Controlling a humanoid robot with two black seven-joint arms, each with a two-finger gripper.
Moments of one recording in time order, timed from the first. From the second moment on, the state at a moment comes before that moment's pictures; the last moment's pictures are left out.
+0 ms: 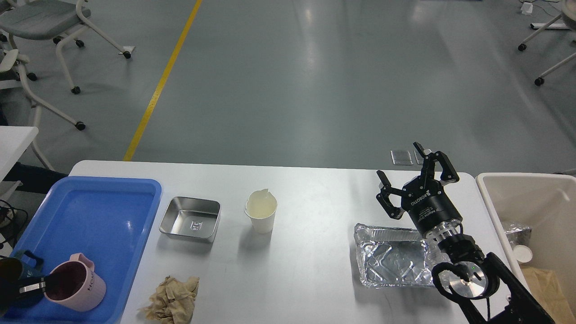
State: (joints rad) left arm -0.45 1.12 -0.09 -1.28 1.18 -0.03 -0.10; right arm 0.10 -0.14 1.30 1.38 -0.39 0.22 0.14
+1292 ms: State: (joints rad) left arm -0.59 1.31 -0.38 -1.68 1.12 -0.02 -0.19; right arm 0.10 -0.15 1.30 1.38 -0.40 0.21 0.14
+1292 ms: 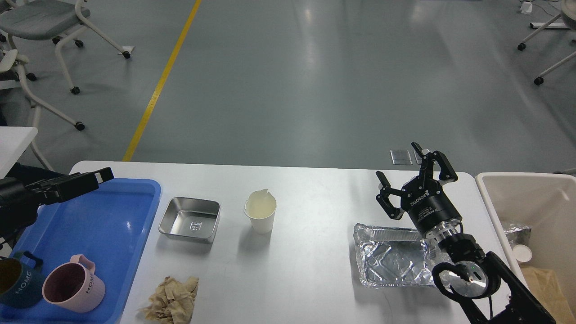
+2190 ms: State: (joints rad) left arm -0.58 1.36 -0.37 -1.64 0.90 0.00 -0.20; right arm 0.10 -0.18 1.30 1.38 -0.40 0.22 0.14
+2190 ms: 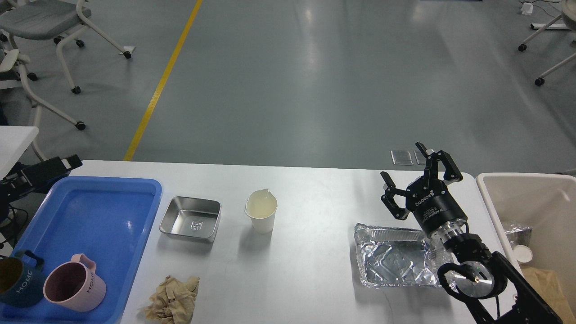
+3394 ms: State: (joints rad) left arm -0.70 0.89 -0.18 -1.27 1.05 -0.08 -0.09; right arm 0.10 -0.17 1.30 1.38 -0.40 0.22 0.14
